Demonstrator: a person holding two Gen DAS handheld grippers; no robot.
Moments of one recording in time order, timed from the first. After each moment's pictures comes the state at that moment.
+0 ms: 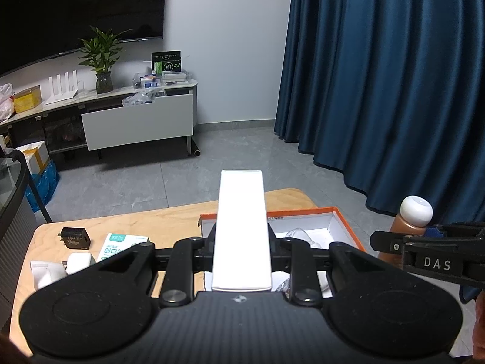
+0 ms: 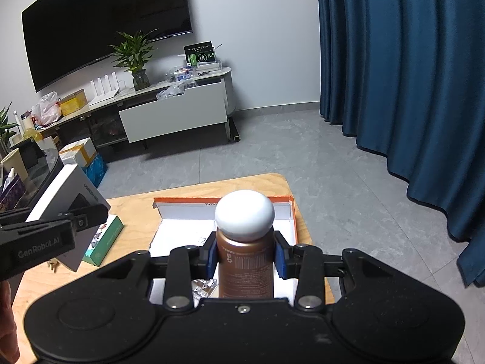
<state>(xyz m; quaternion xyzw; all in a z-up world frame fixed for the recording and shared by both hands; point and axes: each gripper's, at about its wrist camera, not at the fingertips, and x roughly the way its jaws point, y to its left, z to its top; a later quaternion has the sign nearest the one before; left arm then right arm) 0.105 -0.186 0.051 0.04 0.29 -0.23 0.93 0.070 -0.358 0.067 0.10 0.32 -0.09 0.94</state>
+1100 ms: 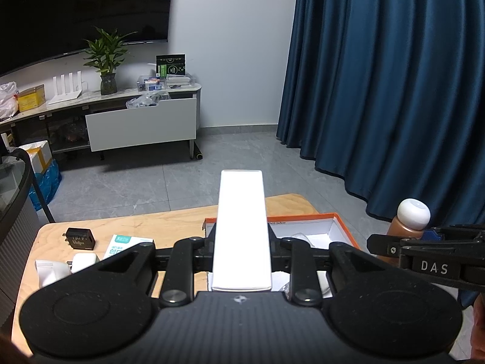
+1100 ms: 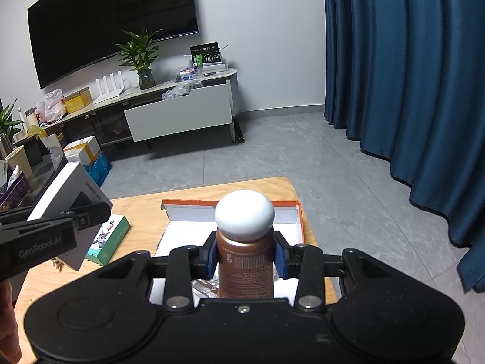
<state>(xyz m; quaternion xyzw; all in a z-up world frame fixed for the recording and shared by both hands) 0.100 -0.182 0.053 0.03 0.28 -0.22 0.93 0.071 -0.358 0.071 0.09 0.32 -0.08 0.94</state>
